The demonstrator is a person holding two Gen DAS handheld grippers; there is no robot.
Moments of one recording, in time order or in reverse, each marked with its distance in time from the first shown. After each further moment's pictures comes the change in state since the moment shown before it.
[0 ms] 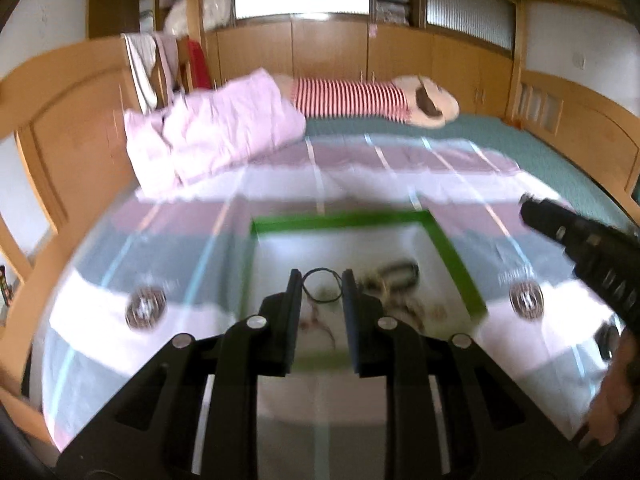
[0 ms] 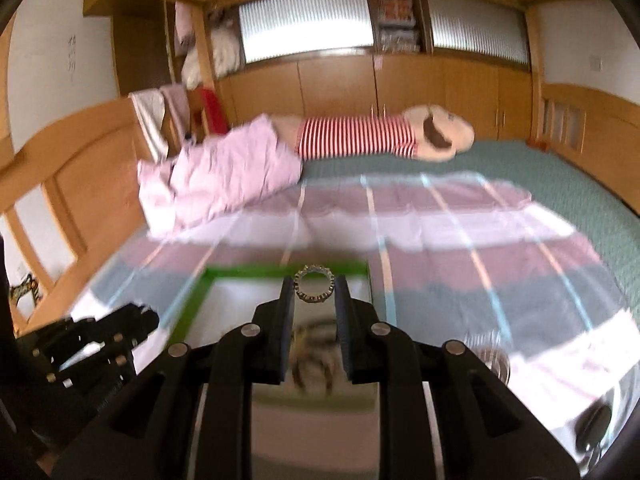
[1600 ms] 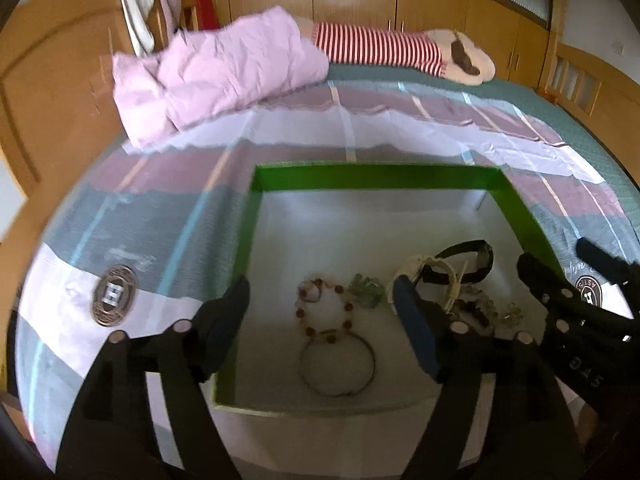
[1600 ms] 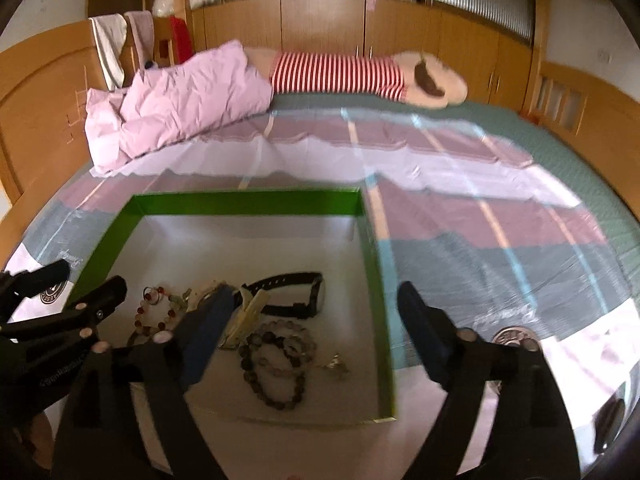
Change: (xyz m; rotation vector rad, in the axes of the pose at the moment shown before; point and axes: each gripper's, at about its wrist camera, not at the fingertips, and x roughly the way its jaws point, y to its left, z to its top) left arm 0.113 0.020 -0.022 -0.026 0.159 0.055; right arm 0.111 -0.002 -0.063 -0.066 0.185 -0.135
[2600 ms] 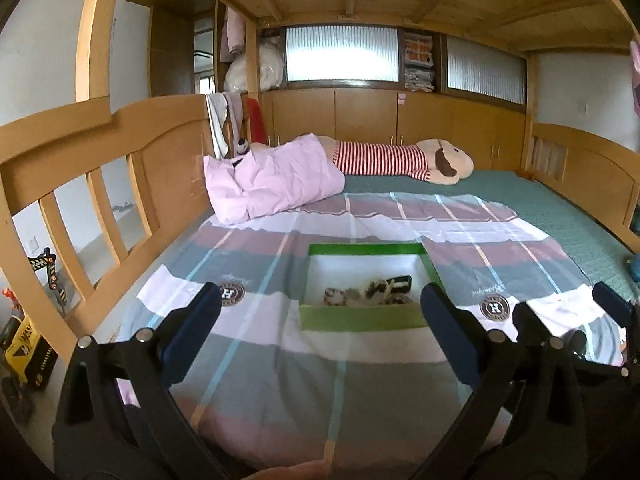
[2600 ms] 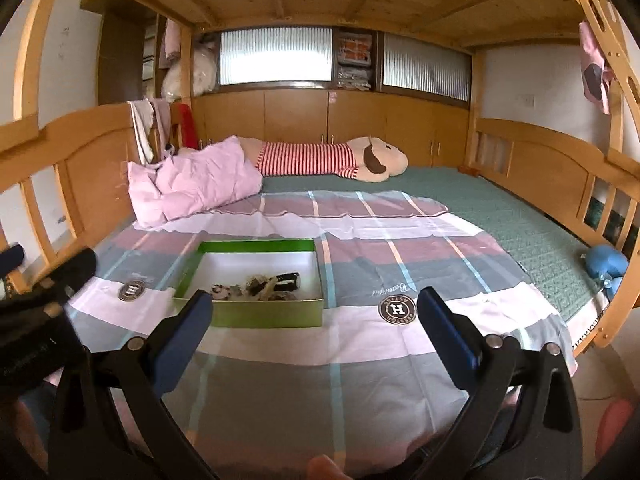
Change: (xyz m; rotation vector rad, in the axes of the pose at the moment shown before) left arm -0.326 -0.002 -0.086 -0.054 -0.335 0.051; right arm -0.312 -0.002 -0.074 0.044 -0.251 -0.085
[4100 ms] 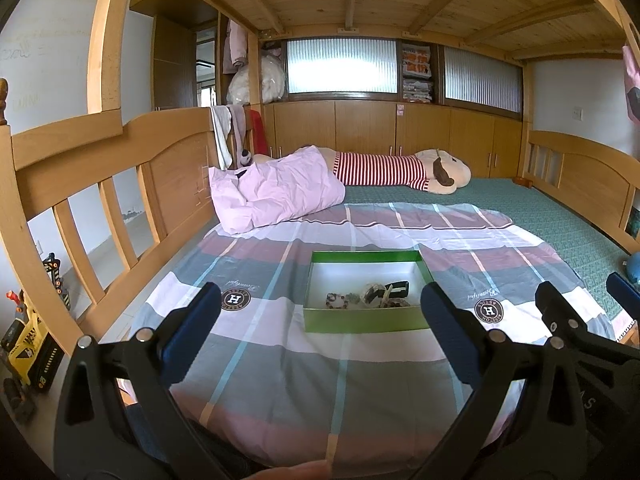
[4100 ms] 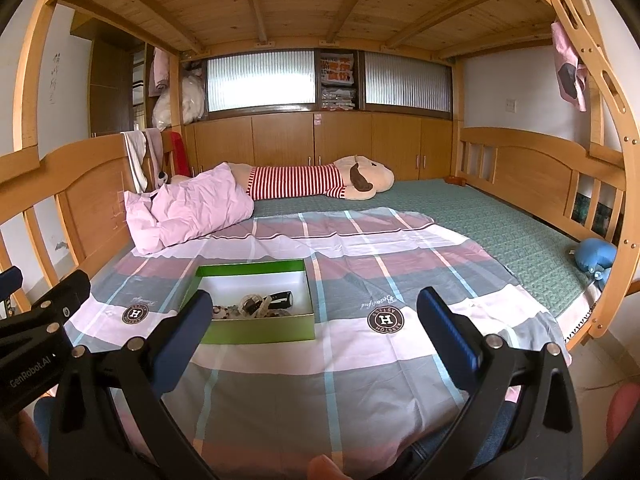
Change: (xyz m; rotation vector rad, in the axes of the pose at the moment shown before) left arm -0.031 0.005 0.000 0.005 -0.042 0.009; right arm -0.029 -0.012 0.004 0.055 -0.074 -0.026
